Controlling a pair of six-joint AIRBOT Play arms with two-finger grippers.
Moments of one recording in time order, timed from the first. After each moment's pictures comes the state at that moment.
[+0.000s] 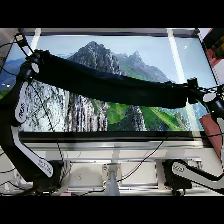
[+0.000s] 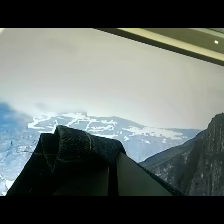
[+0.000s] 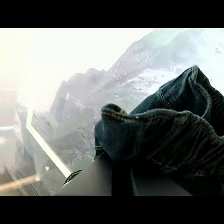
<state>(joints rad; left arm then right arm) 0.16 -1.97 1.69 1.43 -0.05 -1.54 -0.35 -1.26 0.82 -1.07 0.31 2.09</state>
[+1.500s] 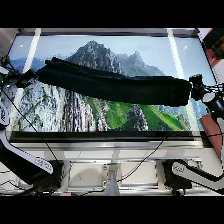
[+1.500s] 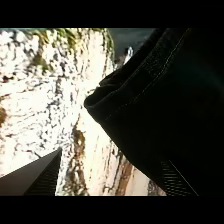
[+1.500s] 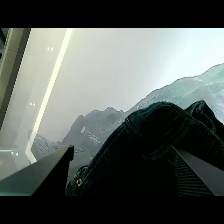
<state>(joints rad) 0.45 -1.93 1.69 1.11 -0.90 -1.45 -0.35 -1.25 0.82 -1.16 0.17 2.08</state>
